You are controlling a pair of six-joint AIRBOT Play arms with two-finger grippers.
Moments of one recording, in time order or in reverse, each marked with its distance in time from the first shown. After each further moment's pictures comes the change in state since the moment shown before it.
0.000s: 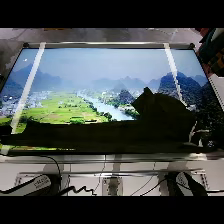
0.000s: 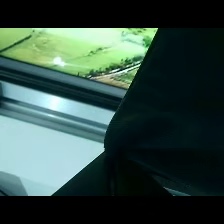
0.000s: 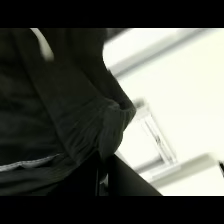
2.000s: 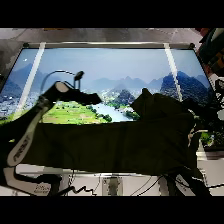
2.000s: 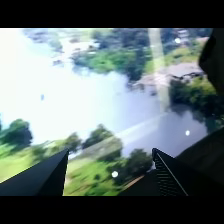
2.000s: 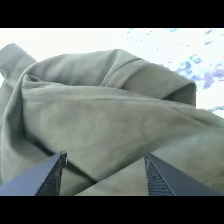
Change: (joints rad) left arm -0.909 -0.342 0.187 -1.075 0.480 -0.095; right arm 0.332 -0.071 -0.154 0.535 -0.968 -0.019
